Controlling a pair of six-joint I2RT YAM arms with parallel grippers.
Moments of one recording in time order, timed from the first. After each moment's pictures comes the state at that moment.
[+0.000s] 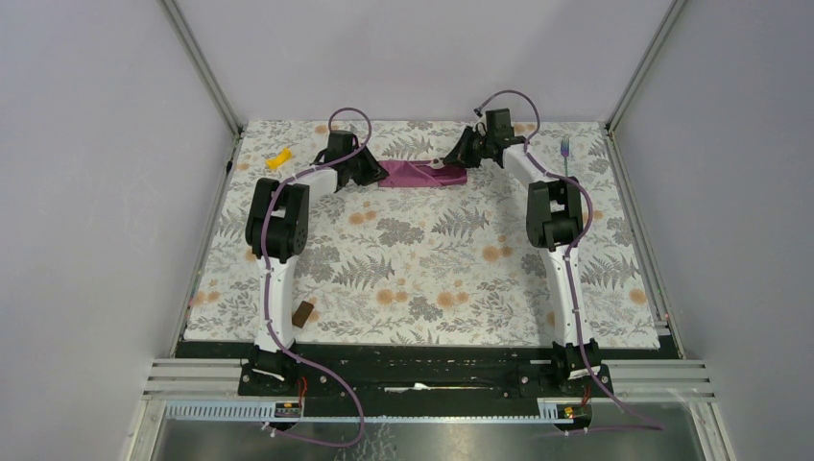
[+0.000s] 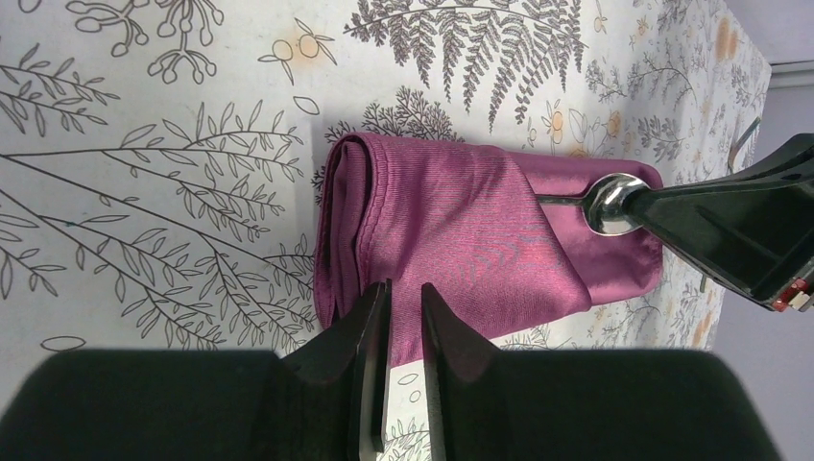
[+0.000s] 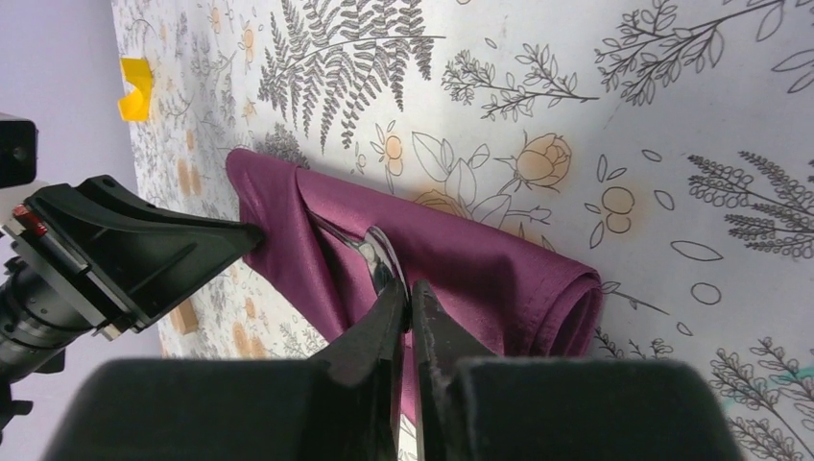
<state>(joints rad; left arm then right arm) -0.21 2.31 1.63 0.01 0.33 -0.73 0.21 2.62 2.21 -0.32 -0.59 0.59</state>
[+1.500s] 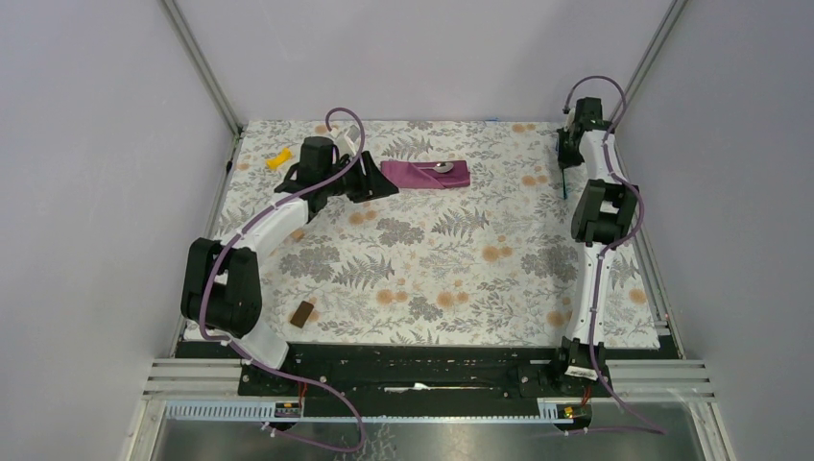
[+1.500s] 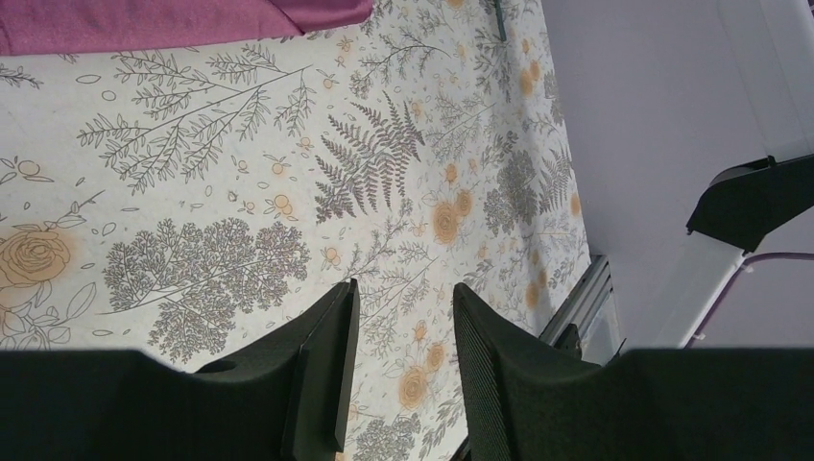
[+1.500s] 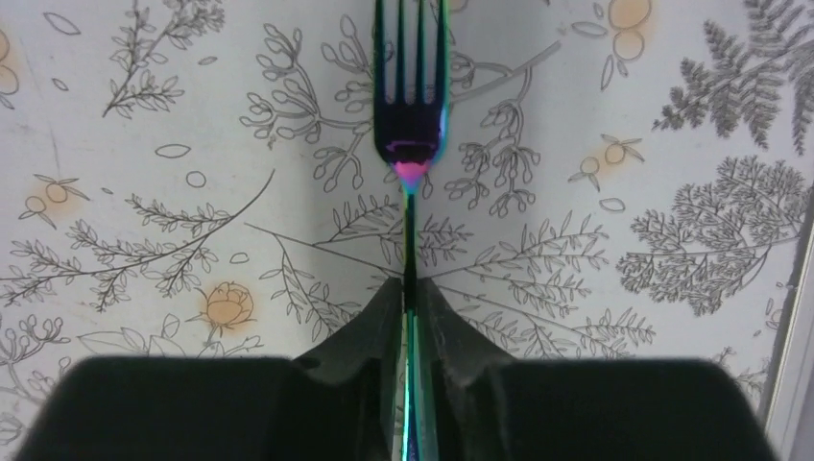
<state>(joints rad) -0.28 1.61 1.14 -0.06 0.65 -0.61 -0.16 2.64 2.45 -0.80 -0.01 -0.13</state>
